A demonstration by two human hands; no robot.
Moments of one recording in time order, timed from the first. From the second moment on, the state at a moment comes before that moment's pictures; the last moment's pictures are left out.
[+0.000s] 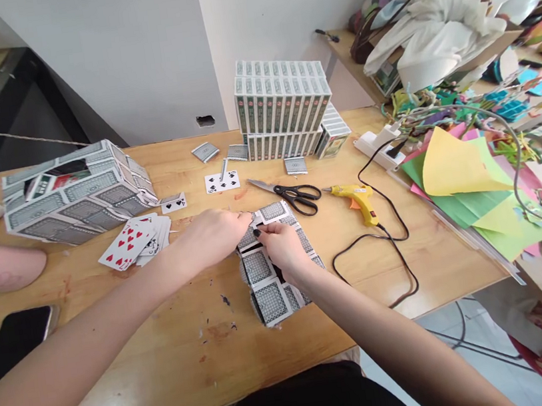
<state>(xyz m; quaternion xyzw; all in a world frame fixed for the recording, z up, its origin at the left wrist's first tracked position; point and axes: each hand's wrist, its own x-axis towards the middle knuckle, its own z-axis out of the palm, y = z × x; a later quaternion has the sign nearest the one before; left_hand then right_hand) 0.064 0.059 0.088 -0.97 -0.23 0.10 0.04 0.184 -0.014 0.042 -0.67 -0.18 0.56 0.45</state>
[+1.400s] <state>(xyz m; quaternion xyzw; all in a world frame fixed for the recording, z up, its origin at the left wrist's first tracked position) 0.045 0.022 0.053 -0.93 -0.33 -0.09 -0.11 0.189 -0.017 0.053 -0.60 -0.13 0.62 0.48</state>
